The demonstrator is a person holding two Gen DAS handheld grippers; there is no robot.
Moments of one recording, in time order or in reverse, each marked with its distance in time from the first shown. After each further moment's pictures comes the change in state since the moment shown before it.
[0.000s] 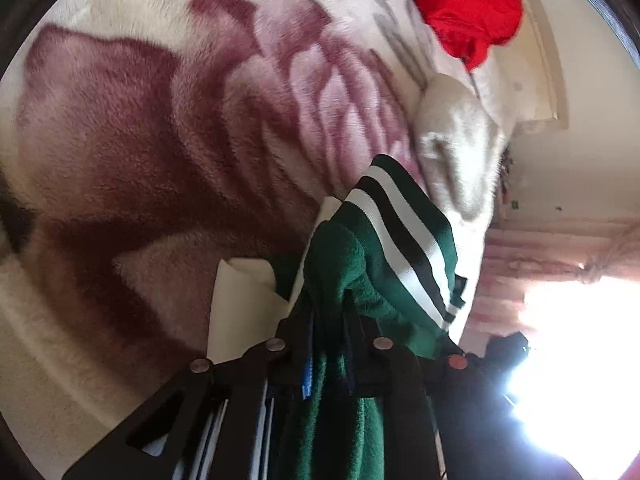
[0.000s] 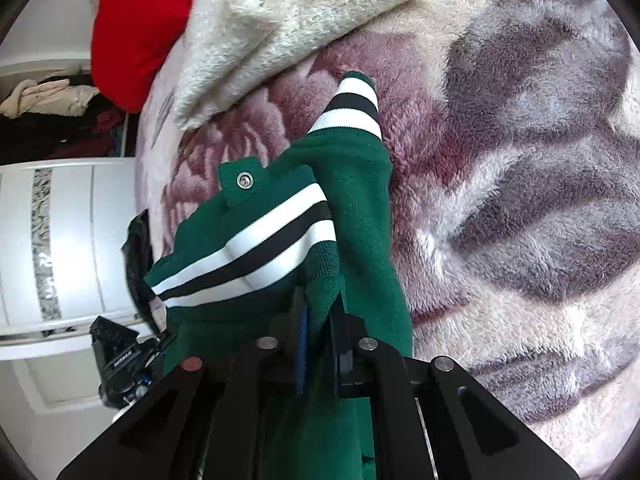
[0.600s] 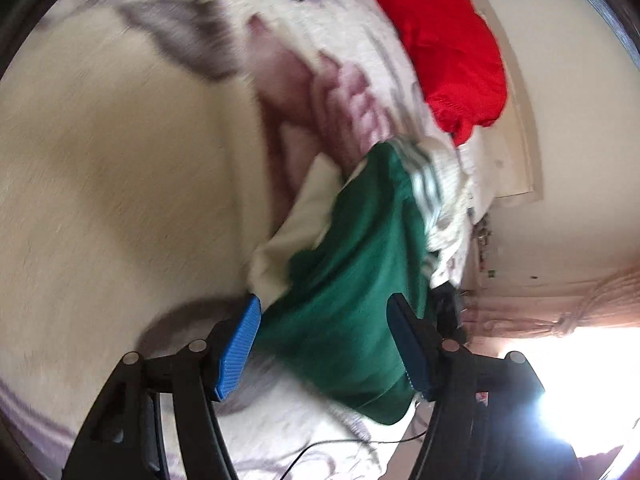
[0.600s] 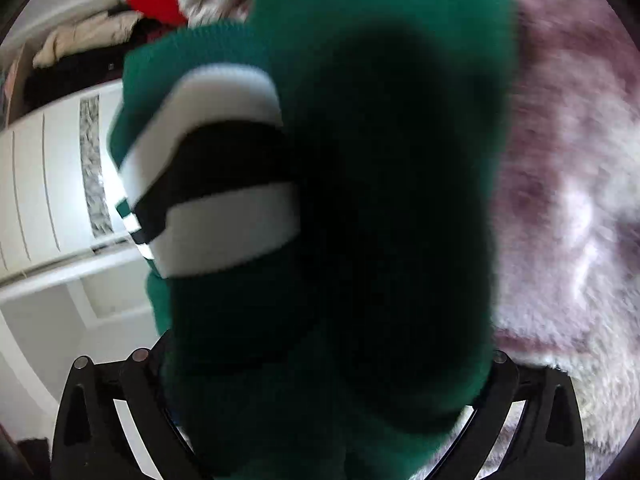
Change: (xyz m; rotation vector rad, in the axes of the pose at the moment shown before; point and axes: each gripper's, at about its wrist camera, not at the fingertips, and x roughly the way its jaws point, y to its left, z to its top) left arm -0.089 0.054 -0.201 -0.190 -0.323 -0.057; right arm 0.108 -0.020 0.005 -0.127 0.350 0.237
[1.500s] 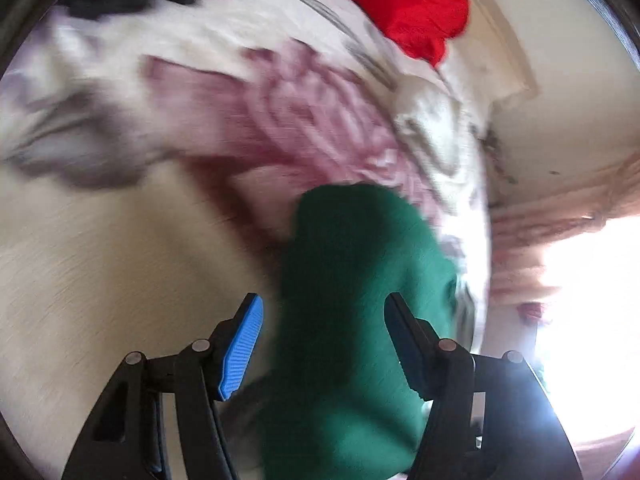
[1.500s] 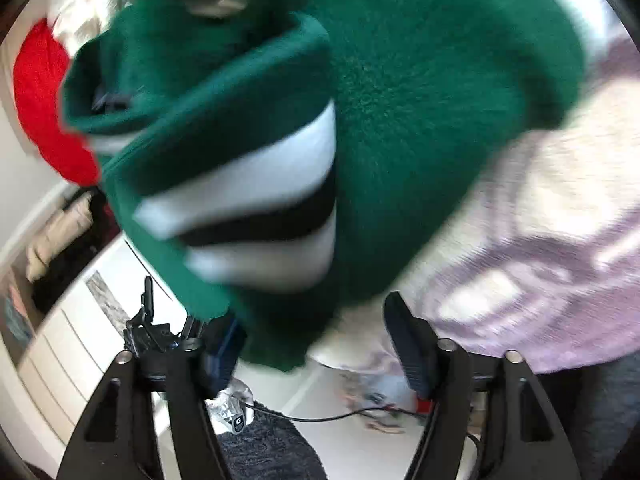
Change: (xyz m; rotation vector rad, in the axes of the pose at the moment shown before) left arm 0.030 -0.047 0.092 0.384 0.164 0.136; right arm 0.016 -0.018 -0.332 0.731 -0.269 0.117
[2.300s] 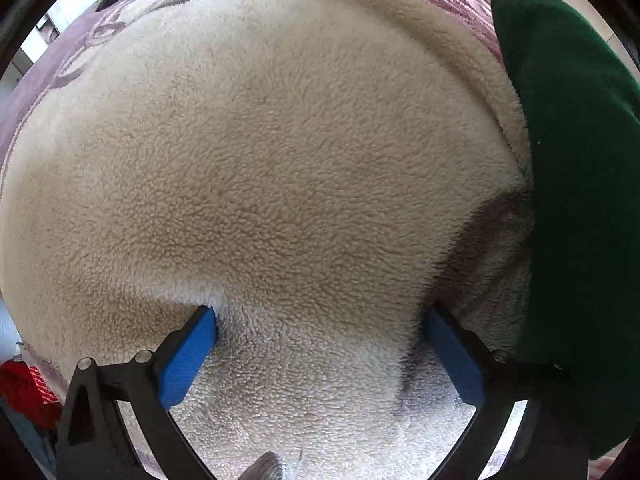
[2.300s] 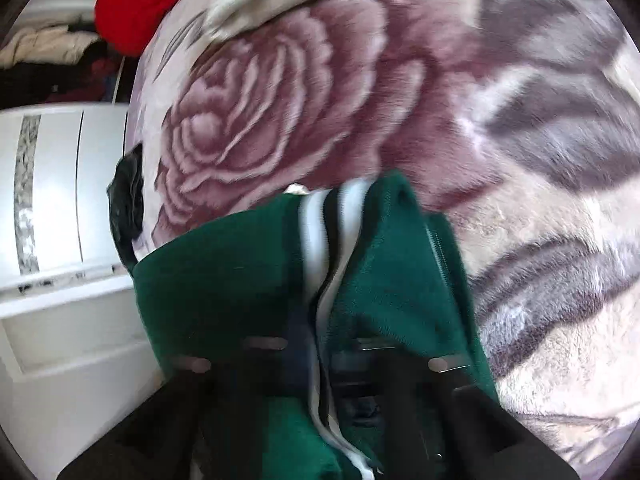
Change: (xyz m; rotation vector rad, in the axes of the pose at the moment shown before) left arm 0.091 0.073 -0.115 0.030 0.025 0.492; right arm -0.013 0.259 0.134 -0.708 -0.096 -0.390
